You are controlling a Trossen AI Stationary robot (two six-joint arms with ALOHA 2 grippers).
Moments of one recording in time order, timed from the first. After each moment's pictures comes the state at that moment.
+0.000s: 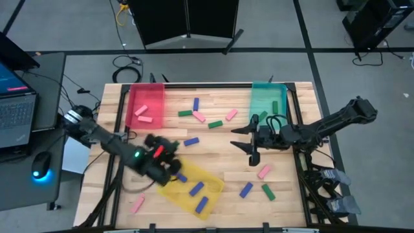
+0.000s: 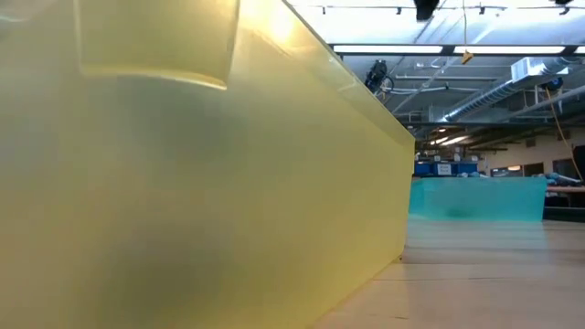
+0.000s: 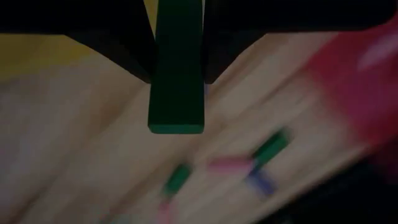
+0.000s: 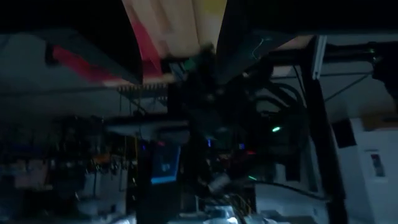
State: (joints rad) left arm -0.54 1.44 1.12 -0.97 -0.84 -1.22; right arm 0.31 1.09 0.63 0.55 0.41 0.01
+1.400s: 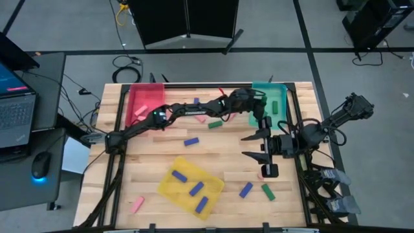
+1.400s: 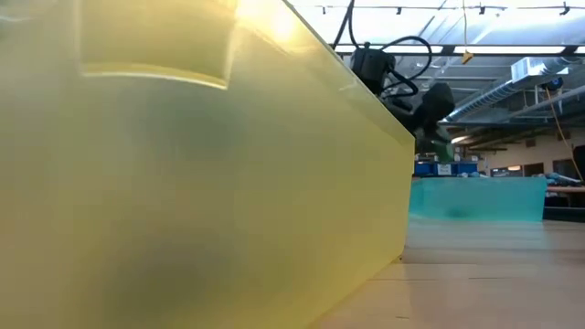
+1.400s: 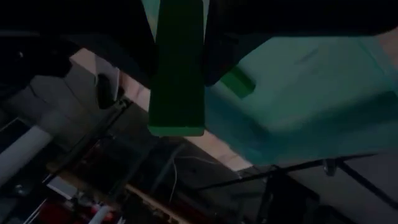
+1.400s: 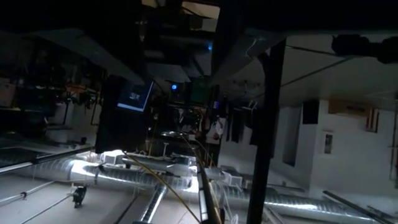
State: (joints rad) left arm 0.24 2.65 2.34 0.11 -0.07 -0.47; right arm 0.50 1.09 0.88 0.53 0.42 -0.27
